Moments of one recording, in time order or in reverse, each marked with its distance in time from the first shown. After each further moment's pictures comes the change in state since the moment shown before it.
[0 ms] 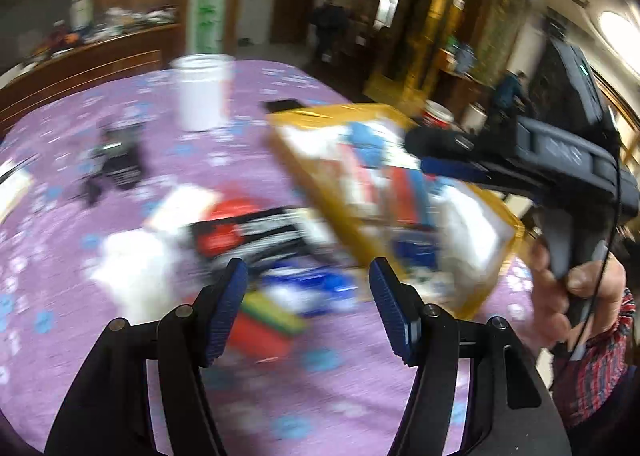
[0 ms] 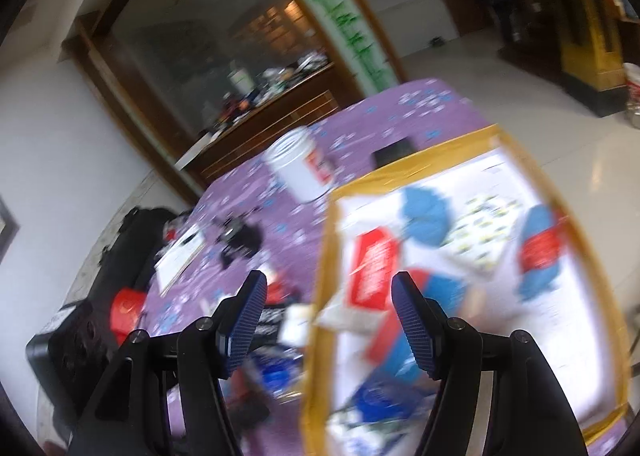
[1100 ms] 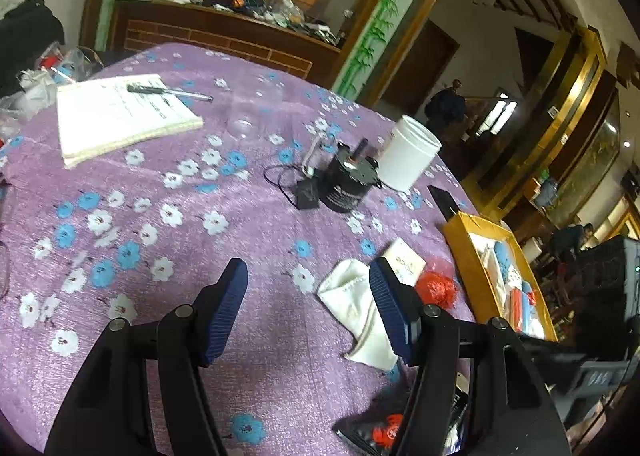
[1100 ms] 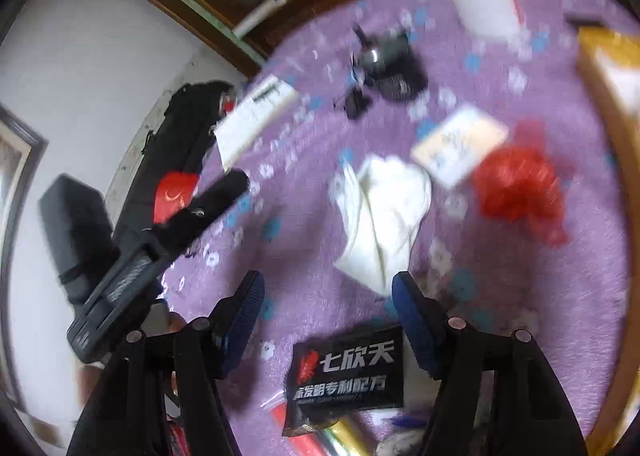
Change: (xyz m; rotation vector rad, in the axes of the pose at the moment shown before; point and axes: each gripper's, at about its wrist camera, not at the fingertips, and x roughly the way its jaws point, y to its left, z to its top) left arm -0.035 0.175 -0.027 -0.462 -0.163 0.141; right arm 0.133 0.133 -0.061 -0.110 0.353 0.145
